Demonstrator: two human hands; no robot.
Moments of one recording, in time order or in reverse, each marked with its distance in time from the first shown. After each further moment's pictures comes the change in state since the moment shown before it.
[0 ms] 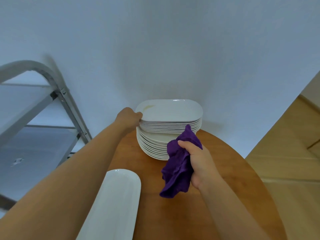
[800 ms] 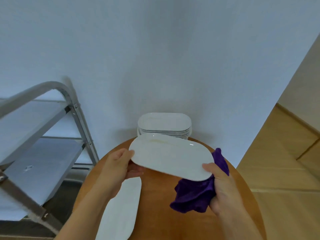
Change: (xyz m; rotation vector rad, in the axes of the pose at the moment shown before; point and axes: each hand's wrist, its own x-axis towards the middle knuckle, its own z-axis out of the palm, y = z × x) left_hand -0.171 -0.040 -0.015 -0.722 -0.055 0.024; right_hand -0.105 -0.014 -0.041 0.232 0.164 -0.069
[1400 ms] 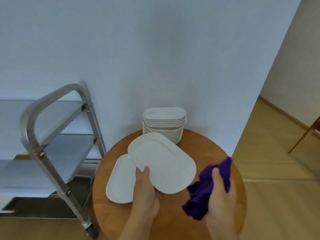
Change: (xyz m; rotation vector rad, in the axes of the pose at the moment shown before) left_hand -0.141 -0.045 0.045 -0.578 0.189 -0.180; right_hand -0.123 0.051 -0.044 -0.081 0.252 -0.298
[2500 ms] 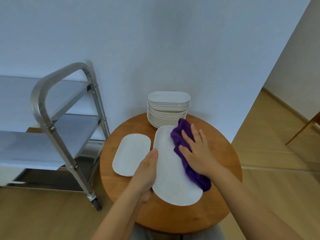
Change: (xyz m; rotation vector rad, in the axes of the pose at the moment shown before) left_hand -0.024 0.013 -0.036 0.494 -0.277 -0.076; right_hand 0.049 0.000 0.027 -1.490 -0.757 -0.614
